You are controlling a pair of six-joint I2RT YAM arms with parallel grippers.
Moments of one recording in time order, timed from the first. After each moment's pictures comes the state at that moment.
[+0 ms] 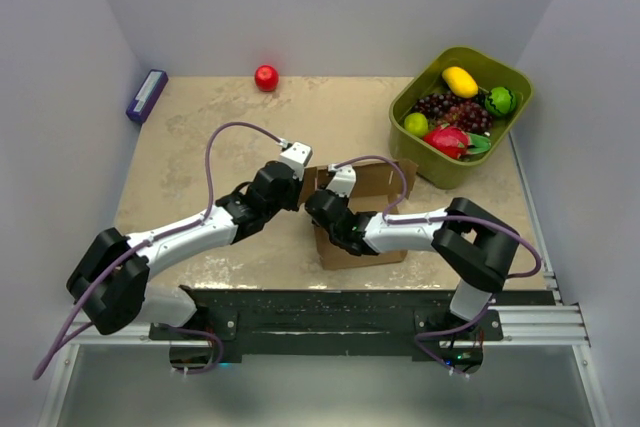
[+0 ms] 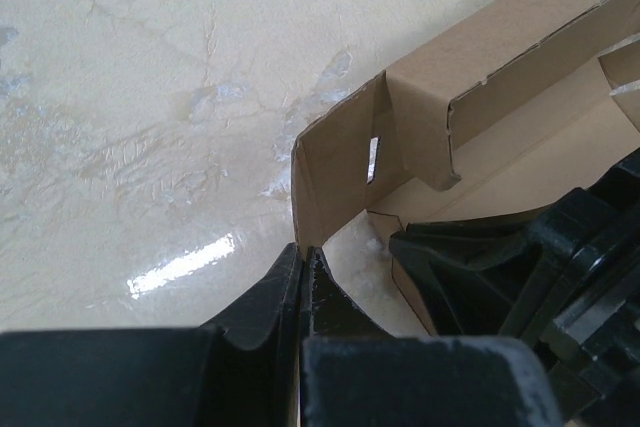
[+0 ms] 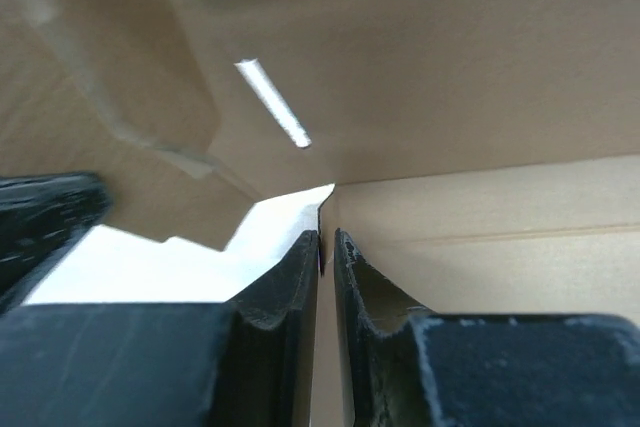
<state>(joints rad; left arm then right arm) -0.75 1.35 0.76 0.01 -0.27 -0.18 1.02 1.73 0.88 0.19 0.66 0.82</state>
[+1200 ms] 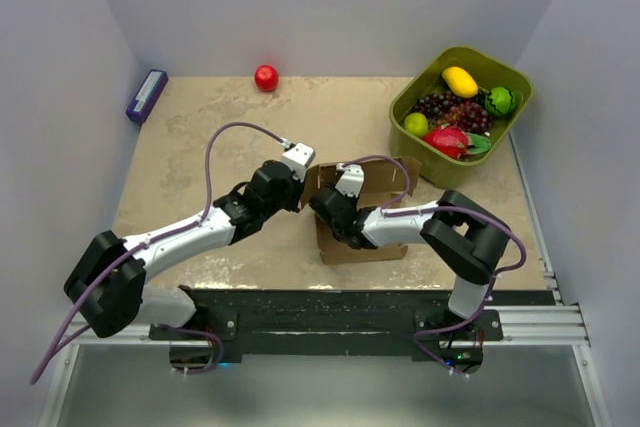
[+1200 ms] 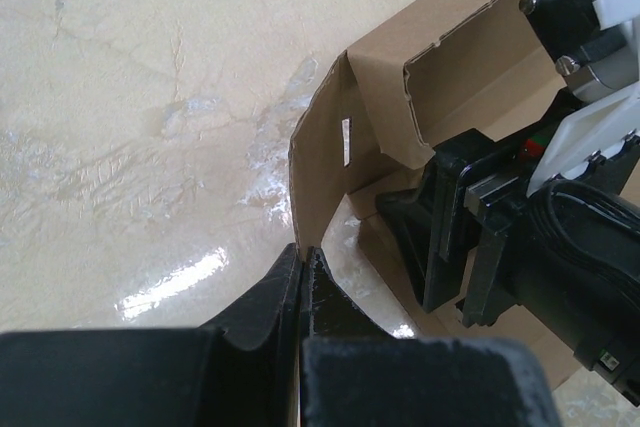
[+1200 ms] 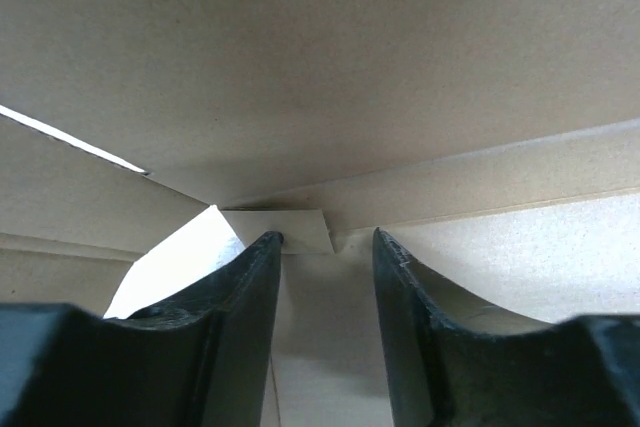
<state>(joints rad) -0.75 1.33 0.76 0.02 -0.19 -0.15 0.95 1.80 0.88 0.12 0.70 0.86</state>
